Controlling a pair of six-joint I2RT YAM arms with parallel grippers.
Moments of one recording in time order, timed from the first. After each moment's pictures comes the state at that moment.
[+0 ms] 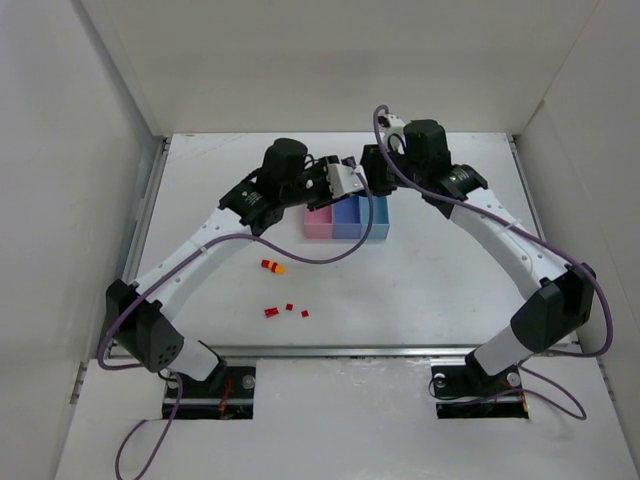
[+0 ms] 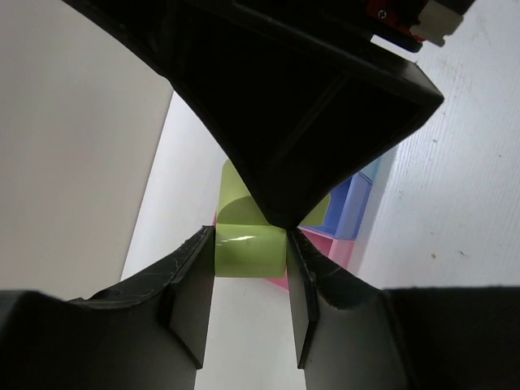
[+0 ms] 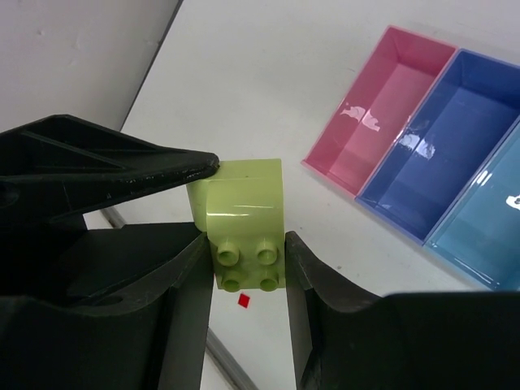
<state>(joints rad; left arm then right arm) -0.66 1.45 1.42 -0.40 0.28 0.72 0.50 1.55 1.52 -0.44 -0.43 0.41</state>
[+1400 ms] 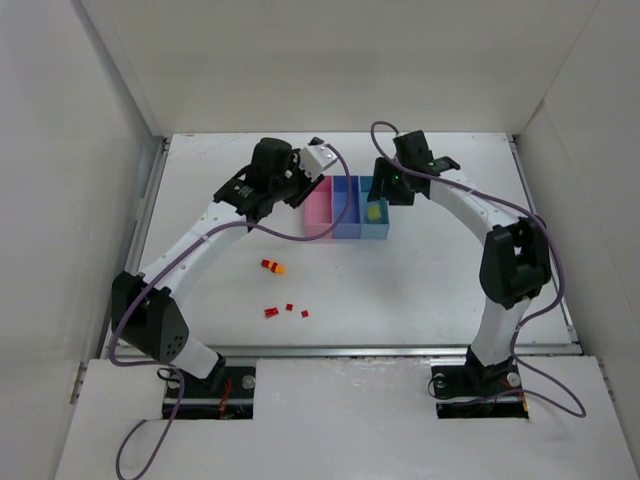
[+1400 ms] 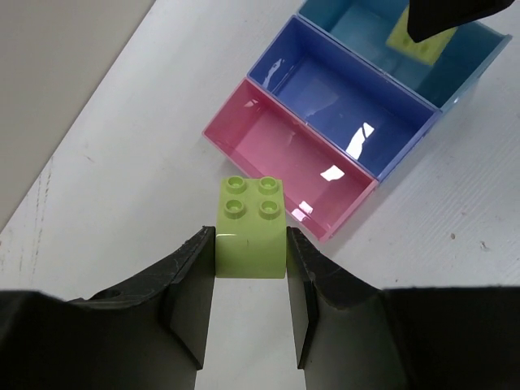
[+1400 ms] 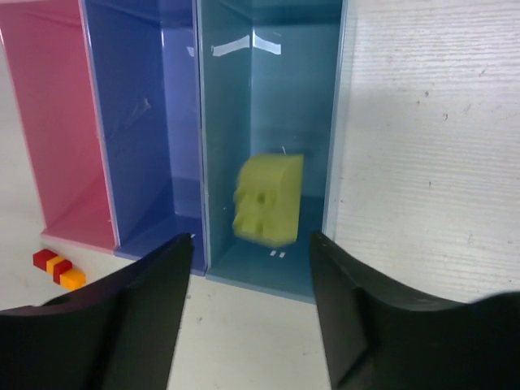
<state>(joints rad) -0.52 1.50 1.36 -0.42 0.09 0.44 0.36 1.87 1.56 -0.59 -0.08 0.46</state>
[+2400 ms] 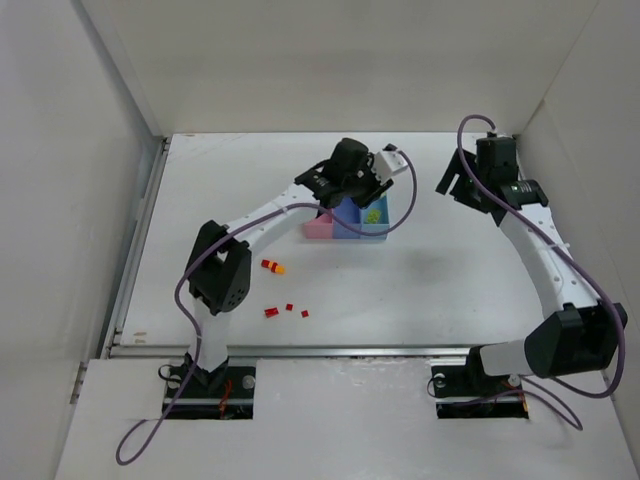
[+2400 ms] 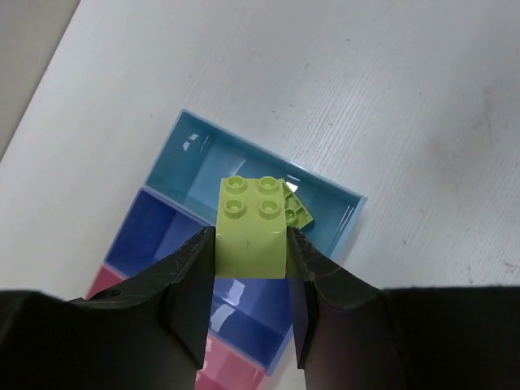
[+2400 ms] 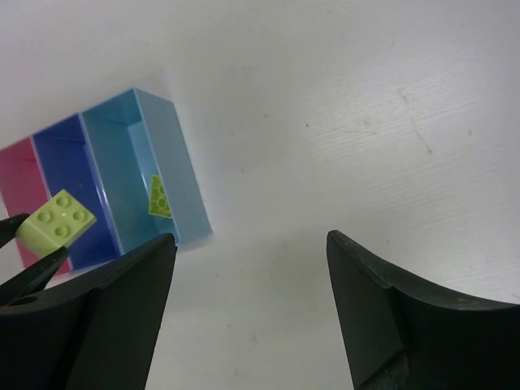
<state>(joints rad) -0.72 1.95 1.72 -0.33 0.20 0.36 0.12 1.38 1.33 -0.65 0.13 0.50</state>
